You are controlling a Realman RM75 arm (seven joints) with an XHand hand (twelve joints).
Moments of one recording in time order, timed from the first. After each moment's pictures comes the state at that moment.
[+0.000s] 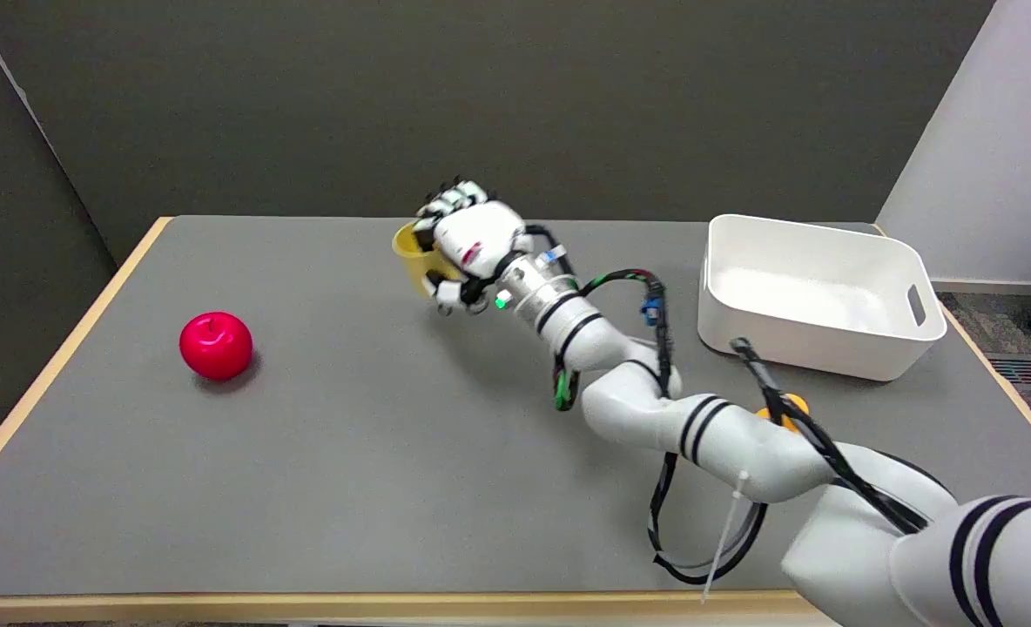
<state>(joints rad) 0.65 -1.42 -2.19 0.76 0.49 0.43 0.00</state>
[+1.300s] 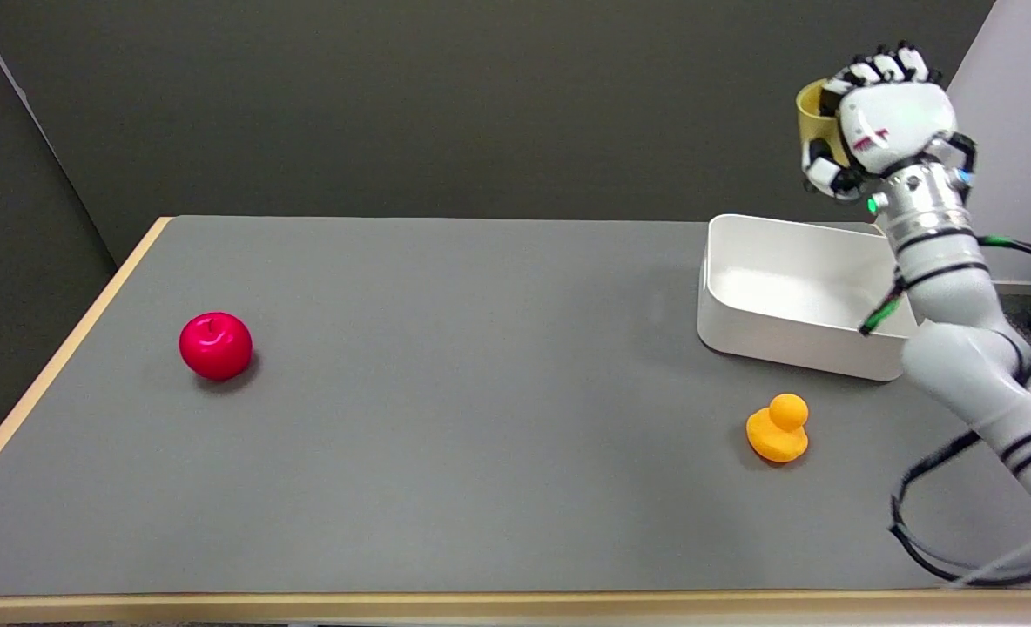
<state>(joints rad) 0.11 -0.88 -1.43 1.36 0.94 0.39 -0.49</state>
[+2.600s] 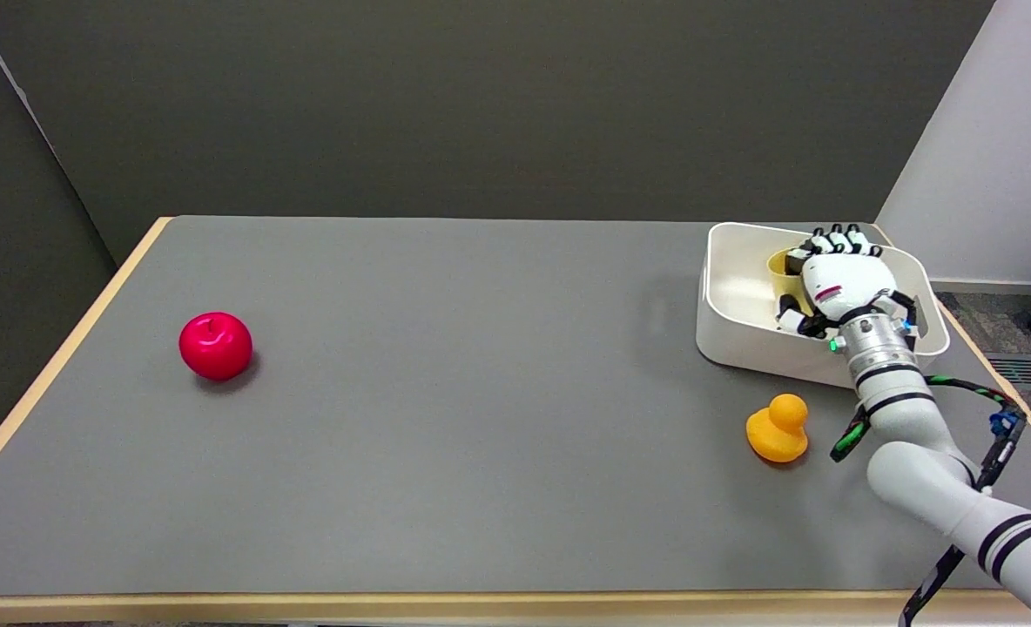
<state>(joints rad) -0.03 -0.96 -1.62 1.12 1.07 0.54 -0.46</state>
